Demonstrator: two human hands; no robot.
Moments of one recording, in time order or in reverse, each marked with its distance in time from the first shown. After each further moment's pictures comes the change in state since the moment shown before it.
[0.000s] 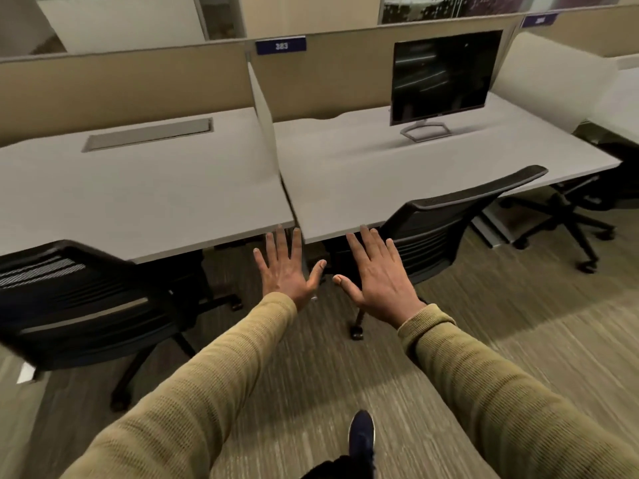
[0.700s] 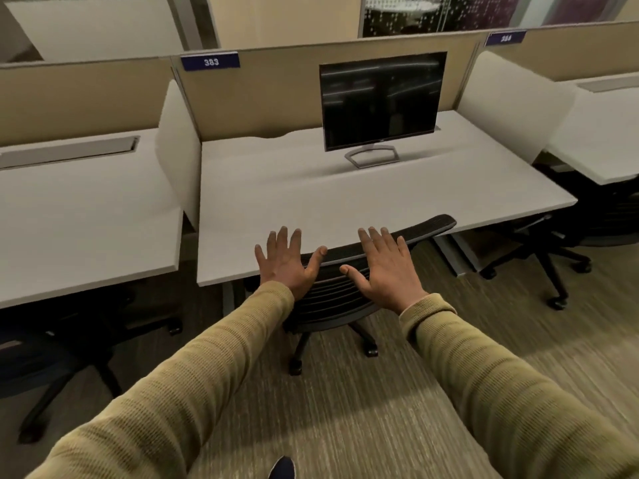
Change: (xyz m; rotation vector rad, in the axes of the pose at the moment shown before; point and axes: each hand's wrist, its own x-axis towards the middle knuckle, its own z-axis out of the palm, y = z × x) left_hand 0.154 0.311 0.024 -0.090 -0.039 -0.064; right_hand 0.077 0.354 -0.070 -0.019 -0.082 0.052
